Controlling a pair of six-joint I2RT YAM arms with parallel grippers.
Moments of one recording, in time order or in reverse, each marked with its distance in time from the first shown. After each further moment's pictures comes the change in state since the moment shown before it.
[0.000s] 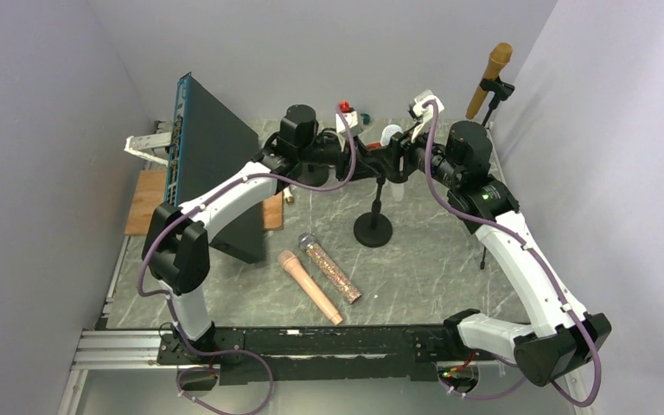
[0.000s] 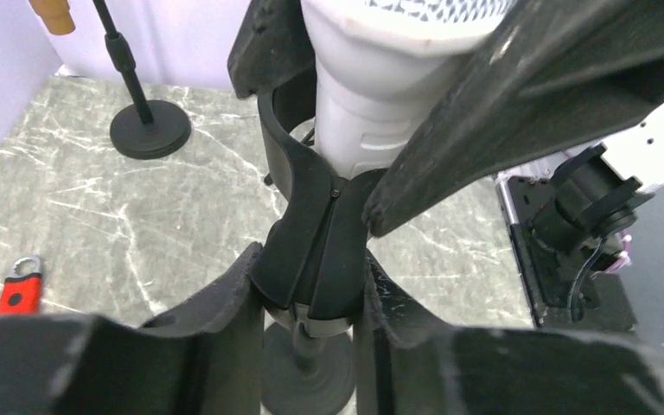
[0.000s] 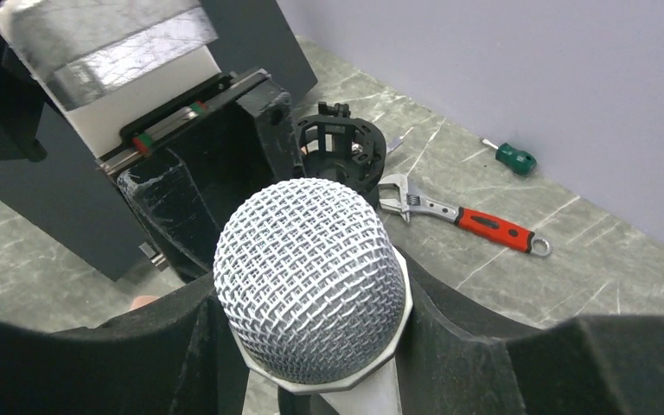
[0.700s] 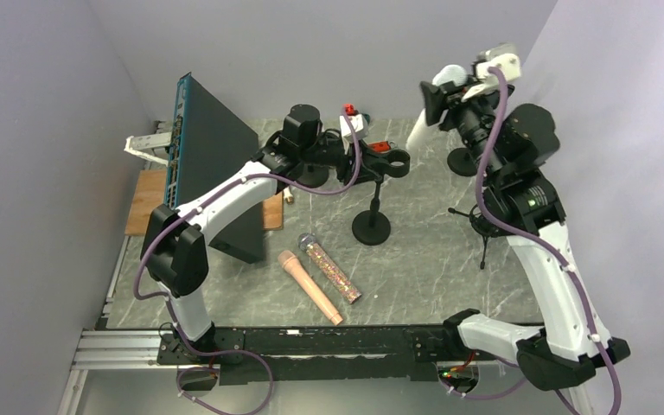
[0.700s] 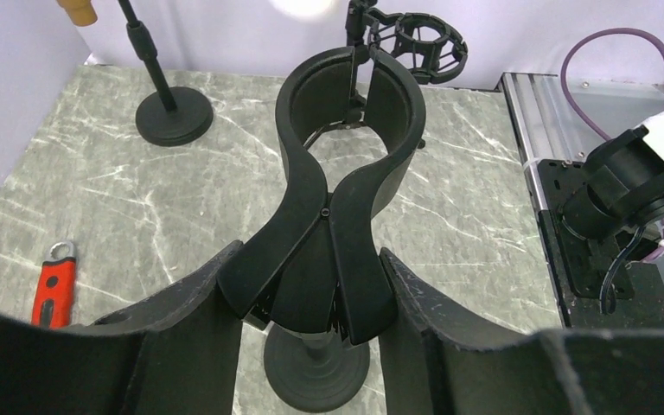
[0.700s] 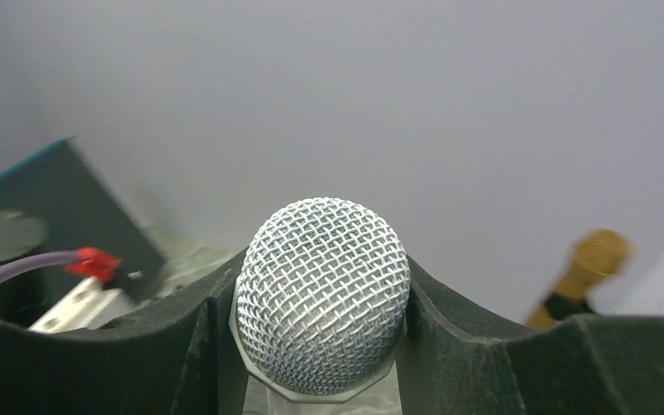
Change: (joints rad) left arm -0.010 -0.008 0.031 -0.121 -0.073 0.116; right arm 0.026 -0.009 0.346 0.000 0.354 -0.071
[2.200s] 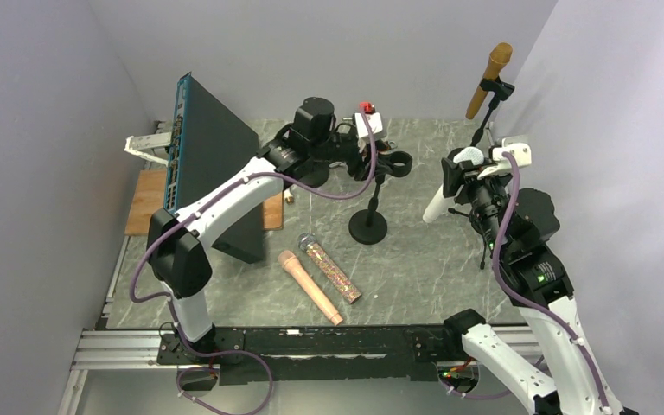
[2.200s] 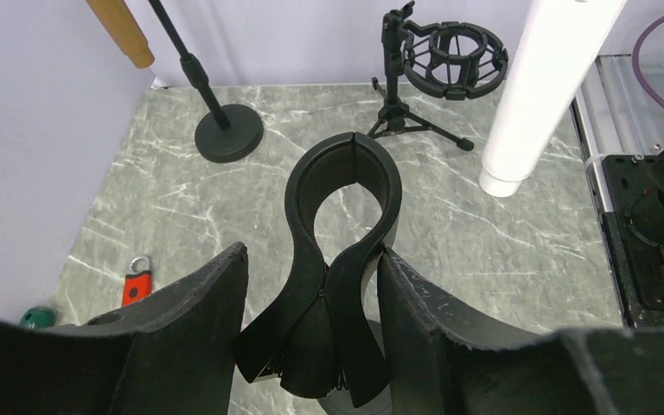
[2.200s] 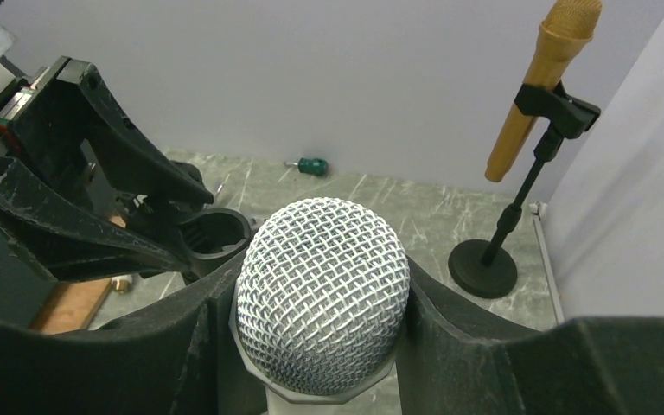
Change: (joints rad) left arm -0.079 0.020 0.185 -0.201 -0.161 0.158; right arm -0.014 -0.442 -0.505 -0.071 0.207 0.074
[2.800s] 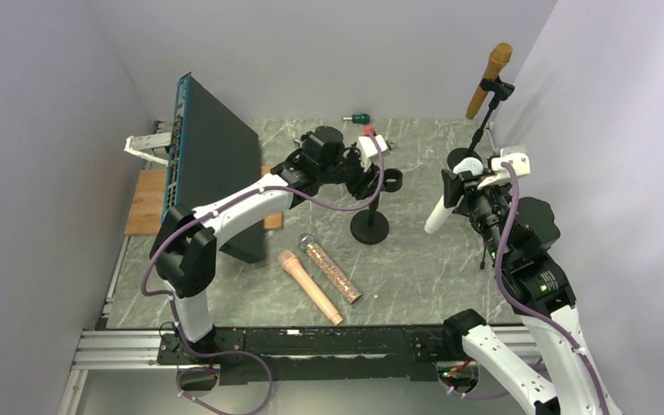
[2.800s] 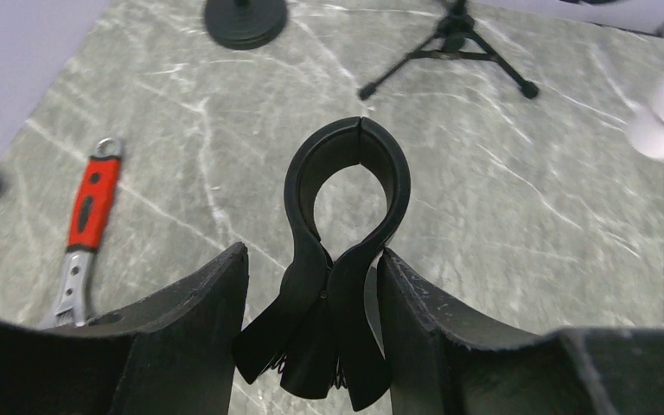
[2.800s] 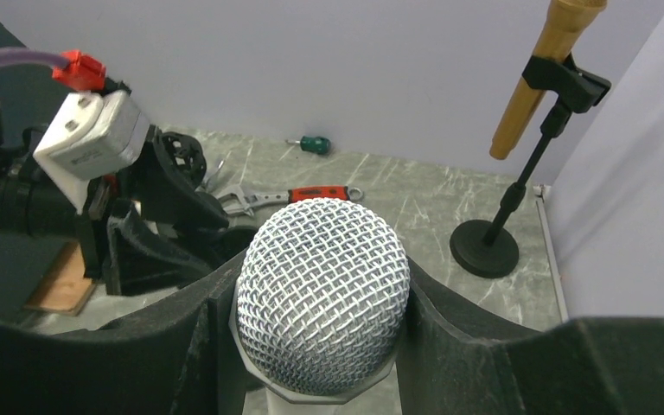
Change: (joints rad) left arm -0.025 0.006 -0.248 0.142 -0.193 -0.076; right arm 0.000 -0.055 -0.042 -0.052 -0.012 0.000
